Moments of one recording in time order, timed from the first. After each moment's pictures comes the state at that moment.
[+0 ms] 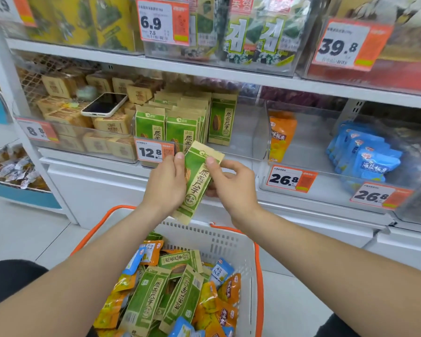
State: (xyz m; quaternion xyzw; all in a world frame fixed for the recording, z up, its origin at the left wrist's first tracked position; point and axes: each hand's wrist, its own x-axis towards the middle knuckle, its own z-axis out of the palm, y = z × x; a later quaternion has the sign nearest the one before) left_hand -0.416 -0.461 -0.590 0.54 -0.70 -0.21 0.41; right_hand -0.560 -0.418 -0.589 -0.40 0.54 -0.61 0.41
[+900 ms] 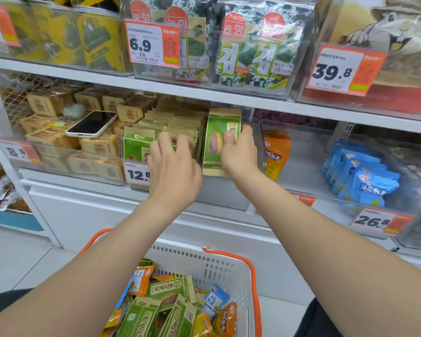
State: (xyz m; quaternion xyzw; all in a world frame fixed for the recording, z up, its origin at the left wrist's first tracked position) left_hand -0.455 -0.496 -0.547 0.53 -0.74 0.03 0.40; right_hand -0.596 -0.502 -0.508 -0.47 0.69 -0.53 0.14
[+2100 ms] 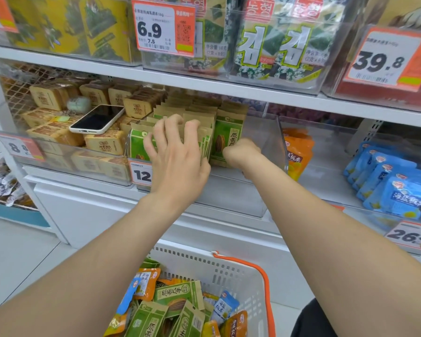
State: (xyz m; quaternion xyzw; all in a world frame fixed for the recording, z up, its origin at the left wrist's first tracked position) left_hand -0.448 -0.524 -0.545 0.54 -0.74 0.13 0.37; right_hand -0.610 -0.571 -0.522 -0.49 0.81 -0.24 0.21
